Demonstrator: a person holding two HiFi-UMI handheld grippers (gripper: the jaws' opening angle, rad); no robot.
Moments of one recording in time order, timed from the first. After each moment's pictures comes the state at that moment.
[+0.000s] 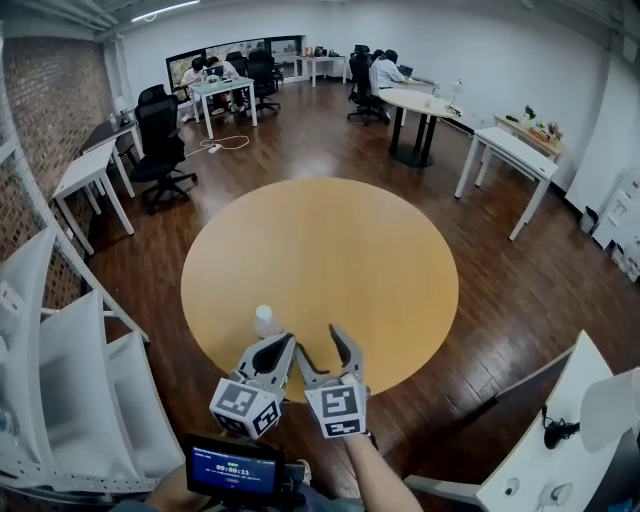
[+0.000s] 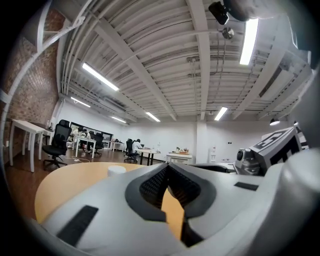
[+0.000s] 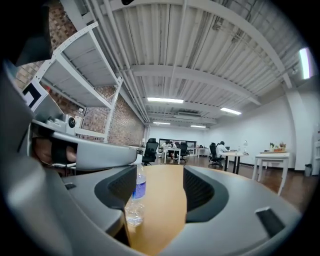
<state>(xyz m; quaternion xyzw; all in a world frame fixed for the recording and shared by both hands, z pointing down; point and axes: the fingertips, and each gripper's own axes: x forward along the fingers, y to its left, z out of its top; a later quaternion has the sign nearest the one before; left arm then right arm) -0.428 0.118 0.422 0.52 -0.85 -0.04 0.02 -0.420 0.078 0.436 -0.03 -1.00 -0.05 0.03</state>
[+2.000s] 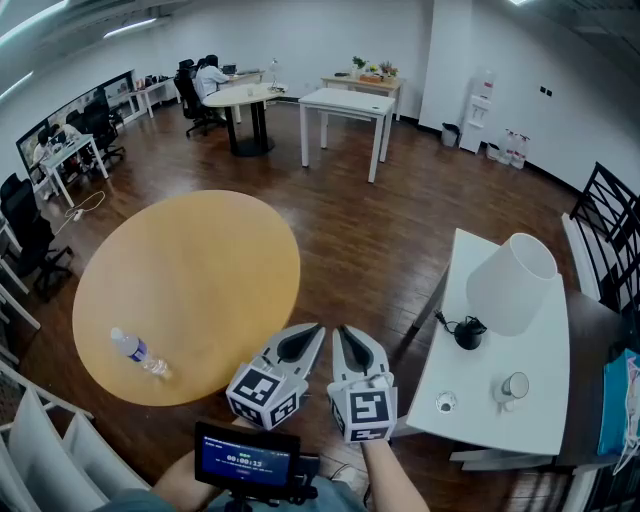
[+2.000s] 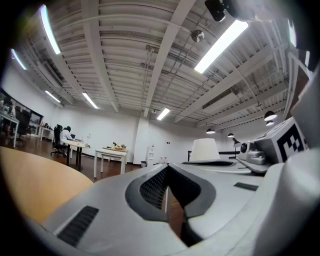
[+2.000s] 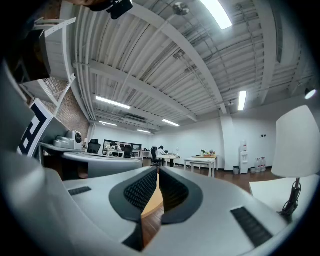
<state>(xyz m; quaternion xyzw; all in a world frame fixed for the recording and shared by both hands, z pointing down) -0.116 -0.141 0.394 0.79 -0.61 -0.02 0.02 -0.082 -0.157 0.393 0.31 -0.95 -0.03 -0.01</state>
